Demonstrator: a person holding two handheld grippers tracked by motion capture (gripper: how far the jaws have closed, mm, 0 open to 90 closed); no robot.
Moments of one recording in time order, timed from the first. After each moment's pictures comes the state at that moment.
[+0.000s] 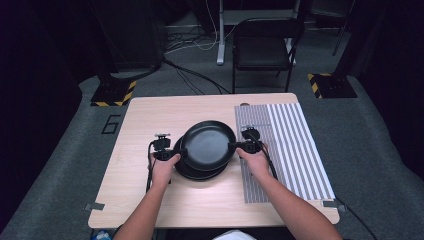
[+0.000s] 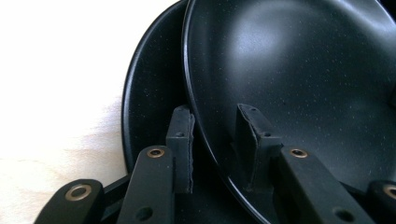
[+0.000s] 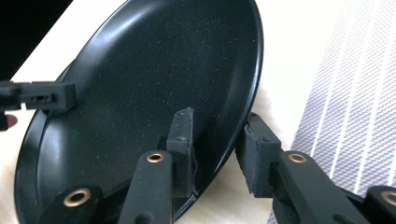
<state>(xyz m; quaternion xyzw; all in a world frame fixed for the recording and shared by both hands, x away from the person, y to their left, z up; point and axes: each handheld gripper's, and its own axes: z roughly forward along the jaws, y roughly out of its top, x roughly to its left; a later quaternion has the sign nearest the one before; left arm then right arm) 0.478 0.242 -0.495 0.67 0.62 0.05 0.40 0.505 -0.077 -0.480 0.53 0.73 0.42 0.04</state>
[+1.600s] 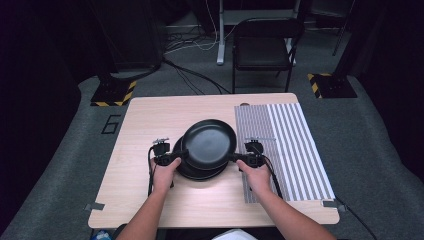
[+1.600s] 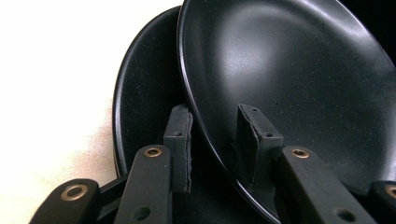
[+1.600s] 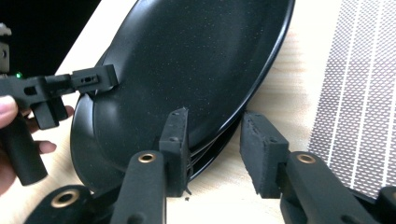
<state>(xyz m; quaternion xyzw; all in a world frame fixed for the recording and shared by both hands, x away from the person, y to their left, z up) 0.466 0.241 -0.507 0.64 0.62 0.07 0.45 0.453 -0.078 -0.482 0.57 0.69 0.44 0.00</state>
